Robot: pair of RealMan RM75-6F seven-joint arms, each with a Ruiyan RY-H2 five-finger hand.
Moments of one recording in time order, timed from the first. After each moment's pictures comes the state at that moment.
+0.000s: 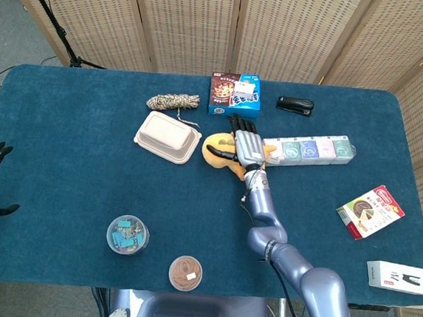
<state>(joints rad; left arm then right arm) -0.22 -0.91 -0.09 -1.76 1.31 1.23 -0.10 1.10 -2.07 0.46 -0.45 -1.09 0.74 0.21</state>
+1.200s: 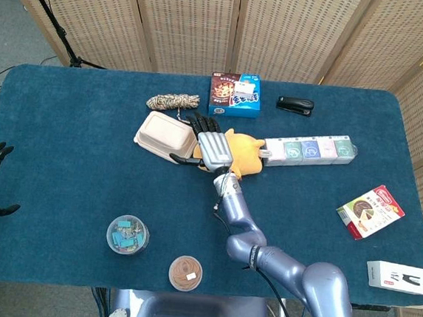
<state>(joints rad) -0.23 -0.89 -0.09 -1.76 1.32 1.22 -0.13 1.18 -2.07 0.49 -0.69 -1.06 0.81 -0.01</state>
